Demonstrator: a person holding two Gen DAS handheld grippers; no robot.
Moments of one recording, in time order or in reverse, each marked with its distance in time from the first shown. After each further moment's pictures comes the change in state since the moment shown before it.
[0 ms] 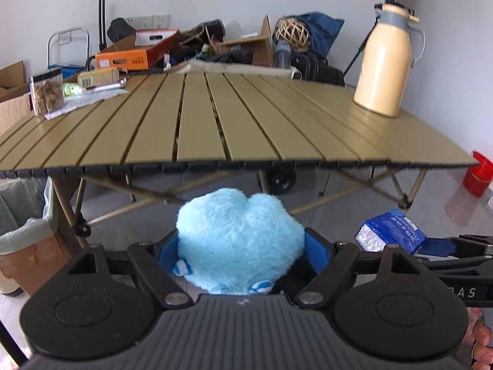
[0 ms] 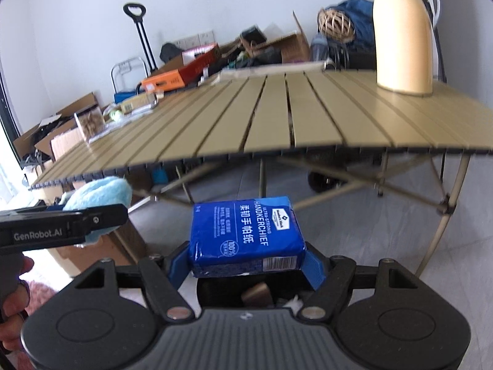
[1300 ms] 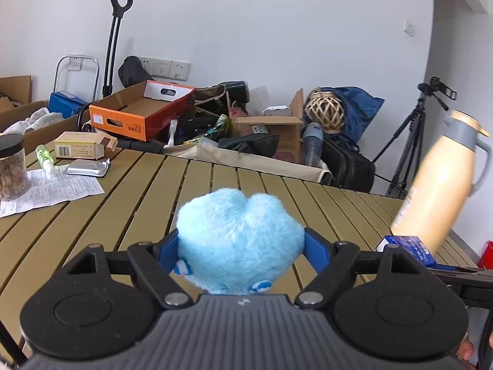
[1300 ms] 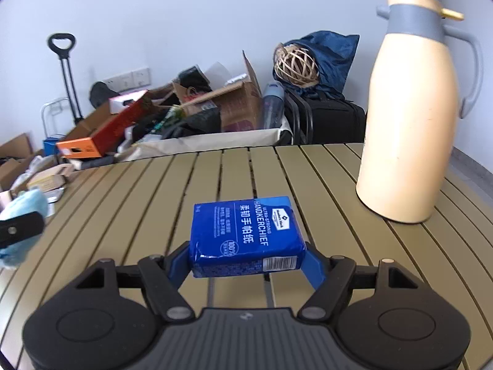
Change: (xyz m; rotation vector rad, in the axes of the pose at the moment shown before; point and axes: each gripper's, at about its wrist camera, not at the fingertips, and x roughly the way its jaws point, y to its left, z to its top) left arm 0.112 0.012 0.197 -0.167 -0.223 0.028; right arm 0.123 -0.054 0.241 0.013 -0.143 -0.206
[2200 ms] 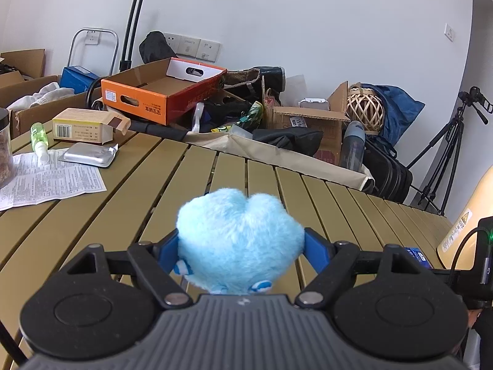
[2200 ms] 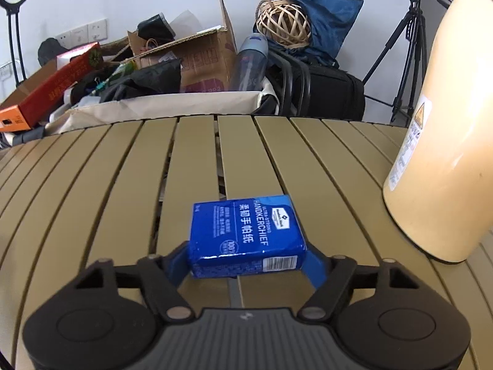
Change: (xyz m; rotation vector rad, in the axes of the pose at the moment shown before) left arm 0.105 0.050 0.023 -0.090 0.049 0.069; right arm 0.183 -0.002 0.038 -0.061 0.166 -0.183
